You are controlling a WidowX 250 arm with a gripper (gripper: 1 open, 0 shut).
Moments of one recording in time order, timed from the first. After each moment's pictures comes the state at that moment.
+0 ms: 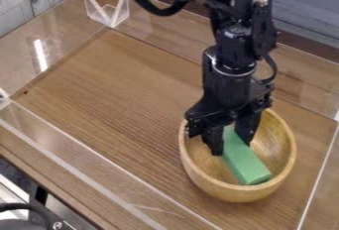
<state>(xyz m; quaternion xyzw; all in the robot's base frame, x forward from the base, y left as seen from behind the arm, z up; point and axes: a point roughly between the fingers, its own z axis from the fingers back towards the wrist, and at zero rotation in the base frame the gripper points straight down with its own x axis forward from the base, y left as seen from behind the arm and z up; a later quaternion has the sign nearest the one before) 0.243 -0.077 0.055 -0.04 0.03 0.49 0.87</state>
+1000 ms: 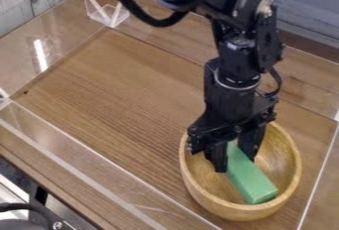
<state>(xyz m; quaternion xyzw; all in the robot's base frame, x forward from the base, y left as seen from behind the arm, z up) 0.227 -0.091 0.053 -0.04 0.04 0.50 0.86</state>
